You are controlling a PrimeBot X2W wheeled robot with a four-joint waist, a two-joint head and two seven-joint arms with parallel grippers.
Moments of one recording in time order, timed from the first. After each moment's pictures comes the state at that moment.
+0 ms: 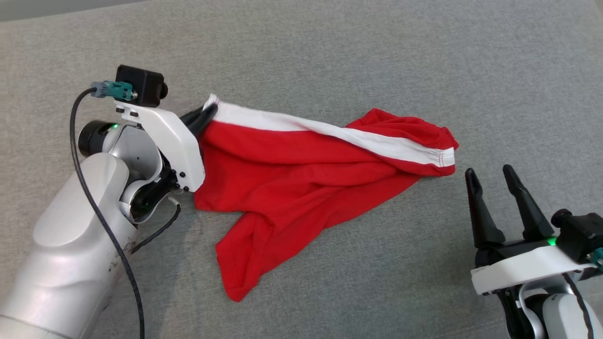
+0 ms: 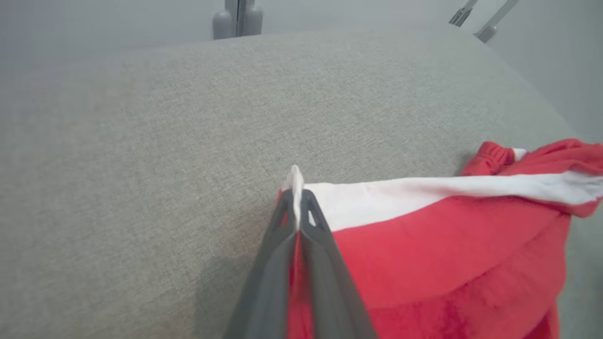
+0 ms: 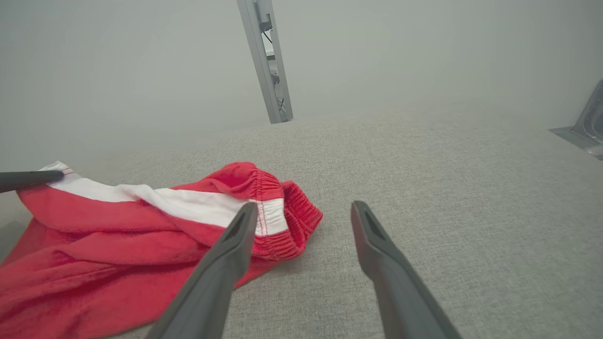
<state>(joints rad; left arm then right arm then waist) -0.80 0.31 -0.59 0.56 -0.79 -0.11 0.31 -0.14 -0.05 0.04 0.03 0.28 0.13 -0.10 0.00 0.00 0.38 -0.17</state>
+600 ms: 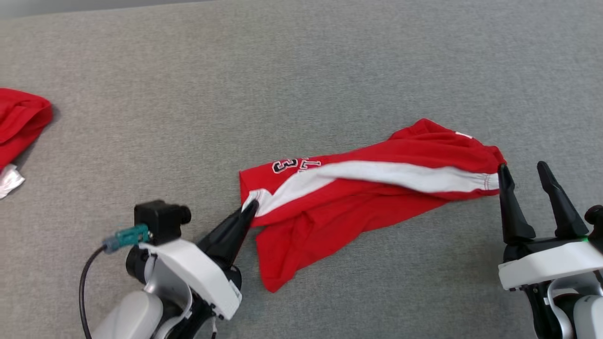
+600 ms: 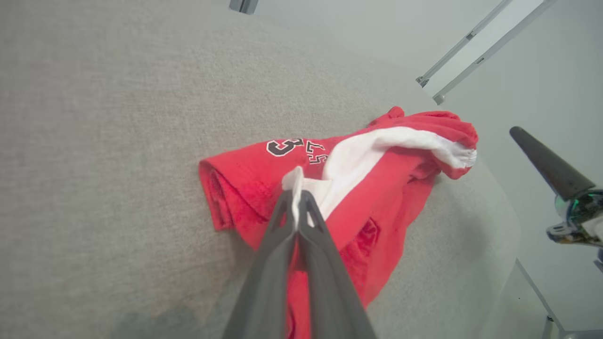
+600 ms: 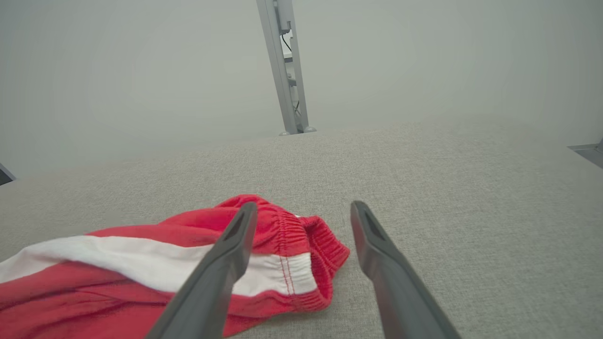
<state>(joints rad) -0.29 0.36 -0.55 -0.03 -0.87 0.03 0.13 -0.11 -0.05 -0.05 -0.04 0.25 0.13 -0.03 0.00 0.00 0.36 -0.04</state>
